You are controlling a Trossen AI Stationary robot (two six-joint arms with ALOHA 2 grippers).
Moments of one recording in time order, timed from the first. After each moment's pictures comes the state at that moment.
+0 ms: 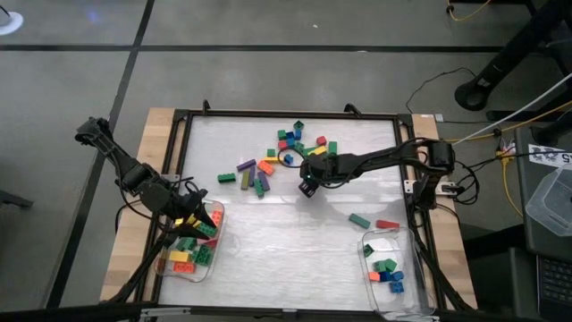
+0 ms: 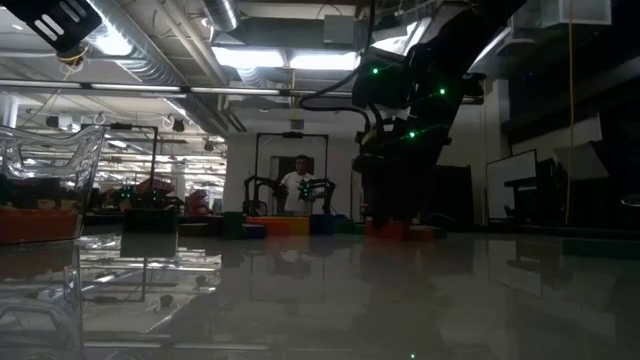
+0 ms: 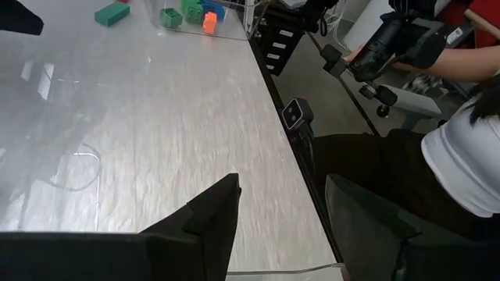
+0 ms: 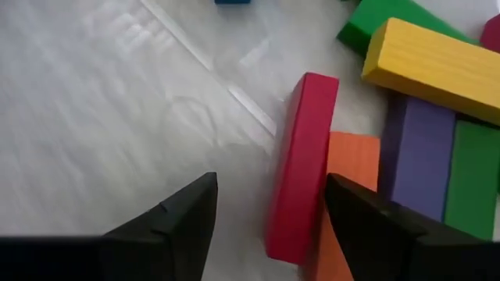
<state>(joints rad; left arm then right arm) -0.69 0.64 0.57 -0.36 -0.20 -0.52 -0.10 1.83 1.08 -0.42 0.30 0.58</state>
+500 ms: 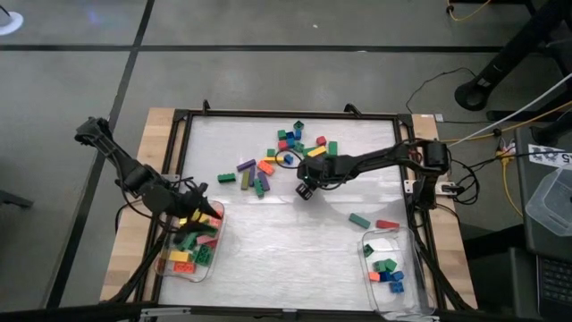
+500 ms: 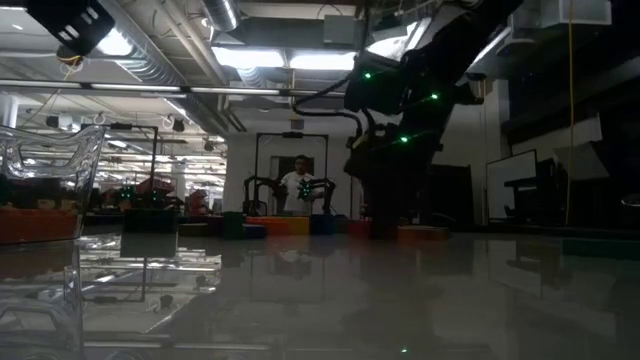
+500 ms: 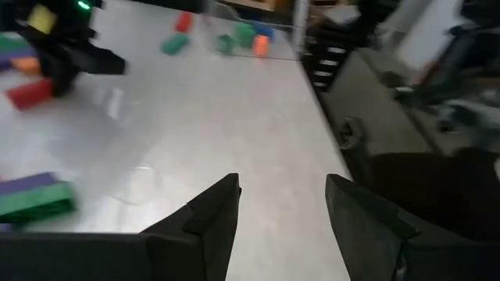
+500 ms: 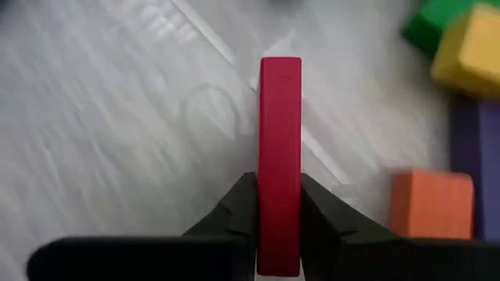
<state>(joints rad) -0.69 0.68 0.57 -0.36 -0.37 -0.47 -0.10 1.88 1.10 -0.36 0.21 0.55</state>
